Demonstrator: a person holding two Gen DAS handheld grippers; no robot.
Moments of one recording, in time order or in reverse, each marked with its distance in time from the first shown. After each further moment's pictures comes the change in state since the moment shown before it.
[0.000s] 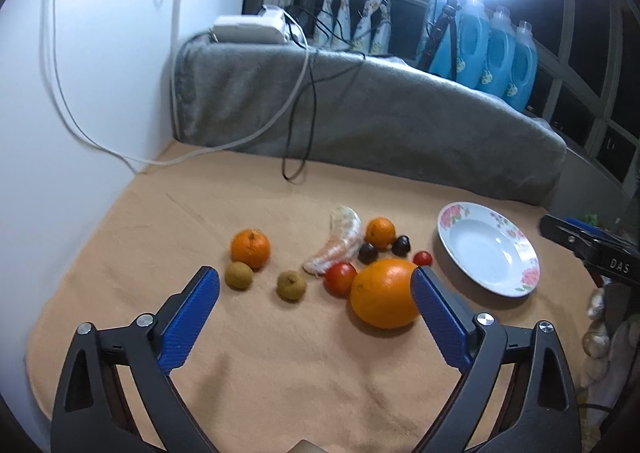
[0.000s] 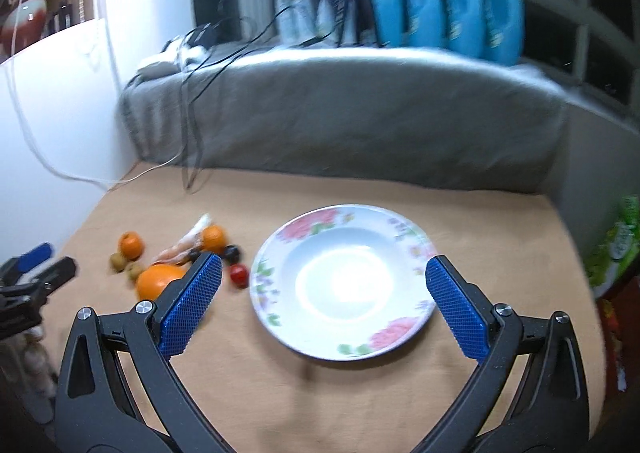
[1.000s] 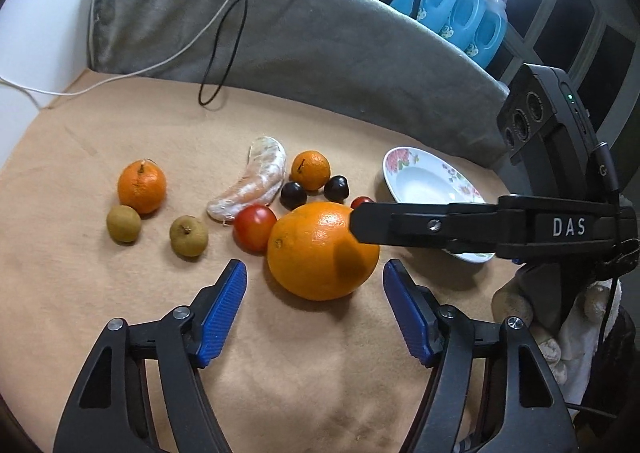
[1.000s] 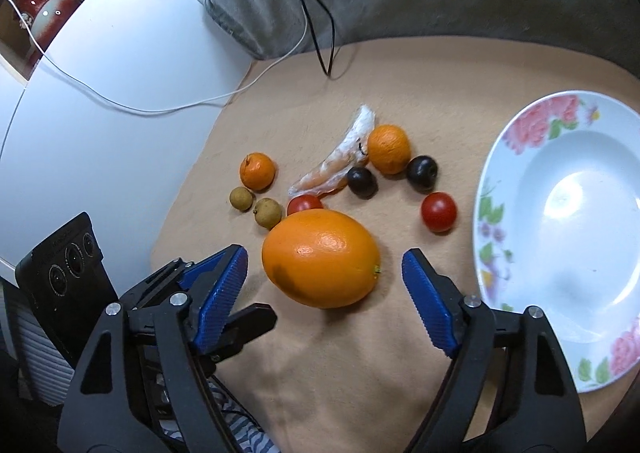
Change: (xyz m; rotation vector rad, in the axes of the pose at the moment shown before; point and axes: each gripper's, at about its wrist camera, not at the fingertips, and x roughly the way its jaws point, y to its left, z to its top) left arm 0.058 -0.014 -0.016 -0.040 0.207 -0.264; right arm 0.117 0.066 -0.007 0.100 0.474 0.575
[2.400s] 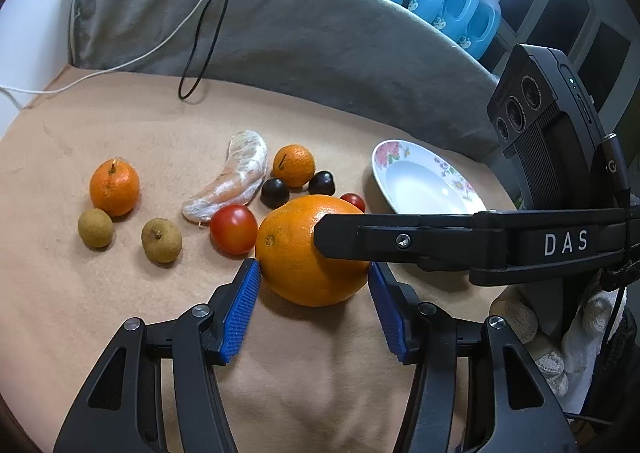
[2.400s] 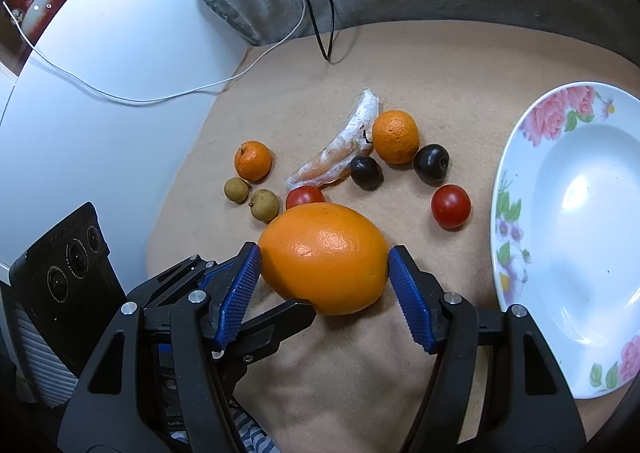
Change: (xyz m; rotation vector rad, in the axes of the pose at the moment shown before) left arm 0.011 -0.003 0.005 0.022 0.019 -0.038; right arm 0.016 0.002 0.004 0.001 0.040 -0.014
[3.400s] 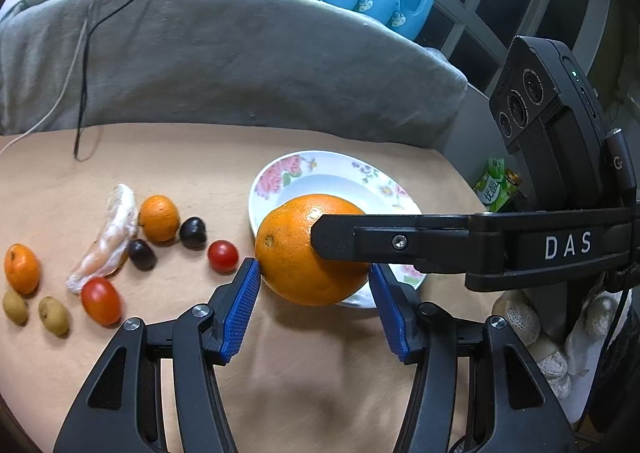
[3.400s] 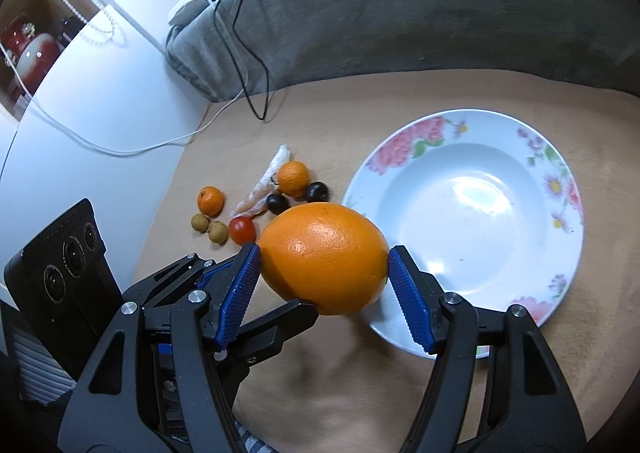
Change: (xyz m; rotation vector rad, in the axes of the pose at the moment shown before) left arm 0.036 -0.087 0.027 0.156 0.019 -0.103; right arm -0.095 -0.055 -0.011 0.083 -0.139 -0.103
